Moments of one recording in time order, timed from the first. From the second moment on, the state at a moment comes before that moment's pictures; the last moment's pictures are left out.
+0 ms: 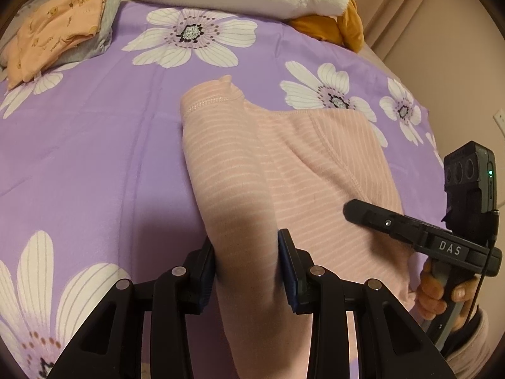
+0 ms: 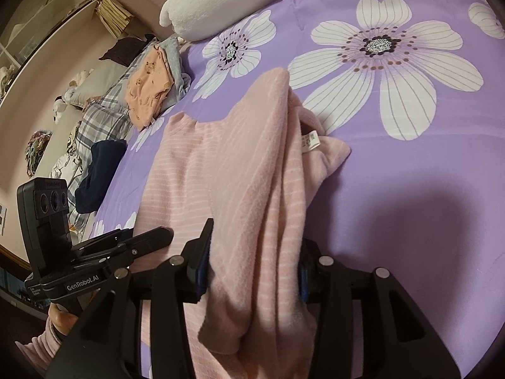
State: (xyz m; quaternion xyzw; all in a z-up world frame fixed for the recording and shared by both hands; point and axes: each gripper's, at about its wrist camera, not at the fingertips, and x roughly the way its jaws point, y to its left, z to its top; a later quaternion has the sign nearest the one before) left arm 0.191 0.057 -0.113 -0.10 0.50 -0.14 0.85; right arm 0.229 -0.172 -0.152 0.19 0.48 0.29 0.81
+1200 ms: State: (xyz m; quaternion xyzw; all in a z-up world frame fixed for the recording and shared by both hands) left arm 0.160 0.058 -0.107 -0.07 0.49 -0.12 0.86; right arm 0.221 -0.193 -0.148 0.19 0.48 0.25 0.82
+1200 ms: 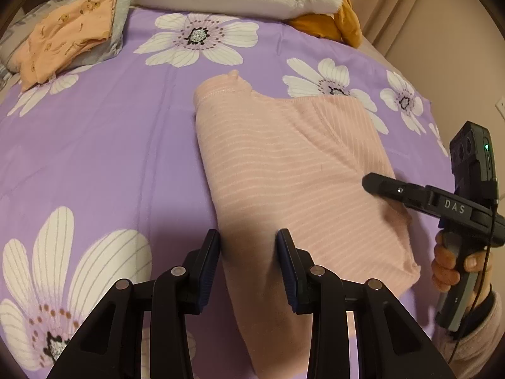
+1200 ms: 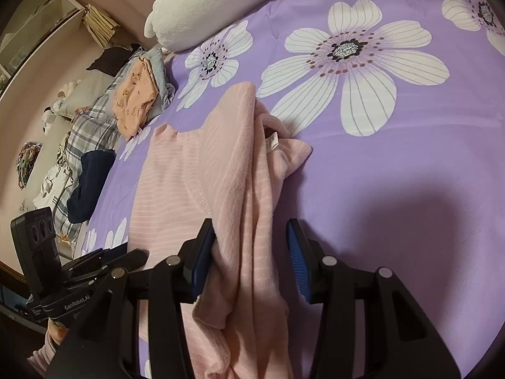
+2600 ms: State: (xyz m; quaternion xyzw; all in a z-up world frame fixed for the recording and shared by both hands) left arm 0.119 0.018 -0.110 -0.04 0.51 -0.16 0.84; right arm 0.273 -0.179 -0.128 0.16 0.48 0.21 0.84
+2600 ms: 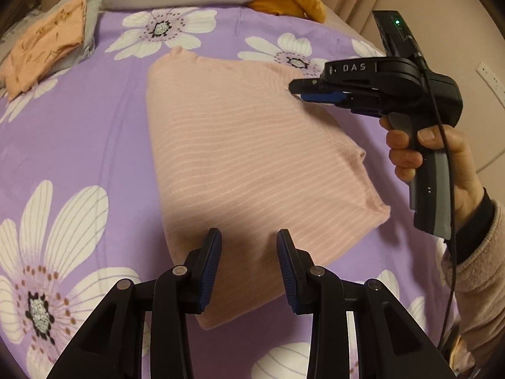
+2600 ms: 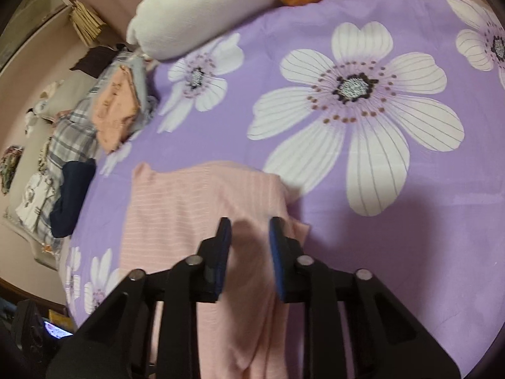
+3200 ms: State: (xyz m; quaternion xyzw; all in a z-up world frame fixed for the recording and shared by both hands) left arm 0.114 0.018 -0.112 -0.04 0.51 -0.15 0.85; right arm 0.157 -0.182 -0.105 0.08 0.44 0.29 0.85
